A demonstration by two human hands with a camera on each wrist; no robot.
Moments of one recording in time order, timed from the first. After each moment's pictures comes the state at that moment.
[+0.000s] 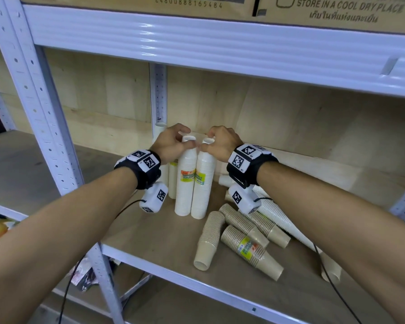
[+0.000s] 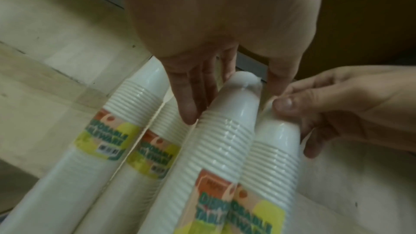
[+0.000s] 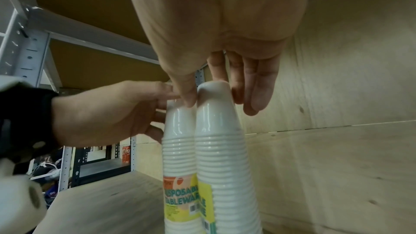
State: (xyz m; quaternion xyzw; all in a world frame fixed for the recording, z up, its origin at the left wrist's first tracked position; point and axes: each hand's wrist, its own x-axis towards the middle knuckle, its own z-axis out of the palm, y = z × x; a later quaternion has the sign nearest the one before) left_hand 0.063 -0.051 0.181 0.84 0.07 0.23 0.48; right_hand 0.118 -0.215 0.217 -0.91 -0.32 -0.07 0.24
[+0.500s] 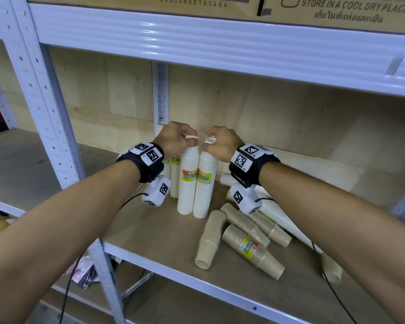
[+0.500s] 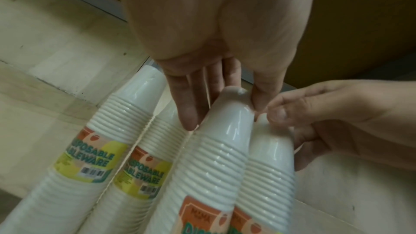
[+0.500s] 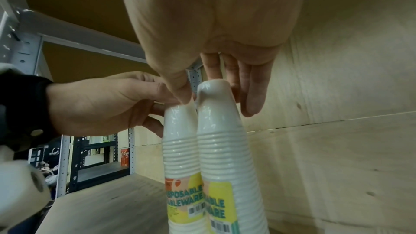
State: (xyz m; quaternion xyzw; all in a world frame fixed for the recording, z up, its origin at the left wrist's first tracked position) left_hand 0.060 -0.051 0.197 0.88 0.05 0.20 0.44; right_hand 0.117 -0.212 0.214 -0.91 -0.32 -0.05 0.27
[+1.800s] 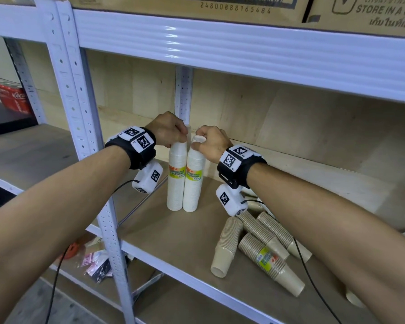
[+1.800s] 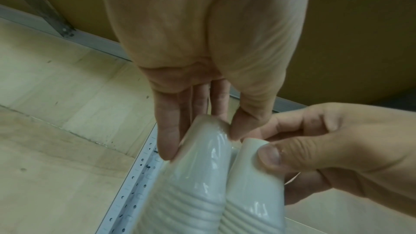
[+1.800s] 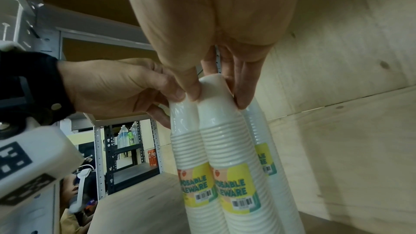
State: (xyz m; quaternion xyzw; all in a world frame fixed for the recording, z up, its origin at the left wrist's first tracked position) left_hand 0.028 0.010 0.232 0.92 0.16 0.14 0.34; right_hand 0.109 -0.134 0.204 -0.86 -0.39 -0.05 0.32
